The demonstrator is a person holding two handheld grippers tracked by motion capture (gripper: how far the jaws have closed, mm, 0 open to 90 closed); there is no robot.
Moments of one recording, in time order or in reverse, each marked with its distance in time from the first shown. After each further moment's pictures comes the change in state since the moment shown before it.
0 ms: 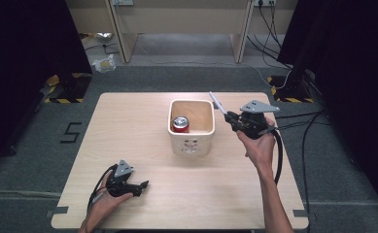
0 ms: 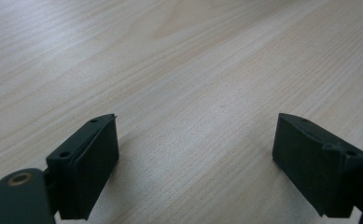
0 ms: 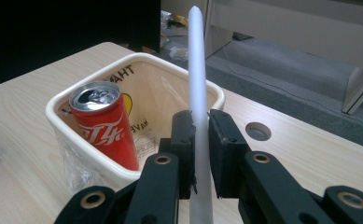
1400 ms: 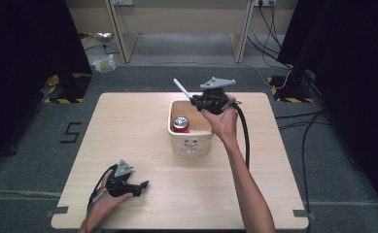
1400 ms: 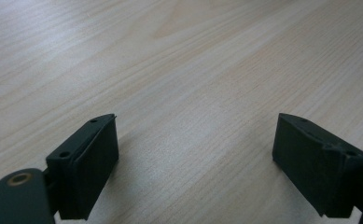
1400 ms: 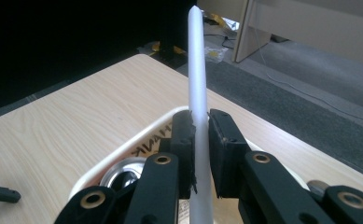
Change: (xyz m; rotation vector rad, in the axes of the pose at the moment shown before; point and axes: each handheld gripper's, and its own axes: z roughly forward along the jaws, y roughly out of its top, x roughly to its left) left arm 0.000 0.000 0.000 0.000 0.000 0.000; right arm 0.035 0.066 0.089 0.031 0.132 -0.038
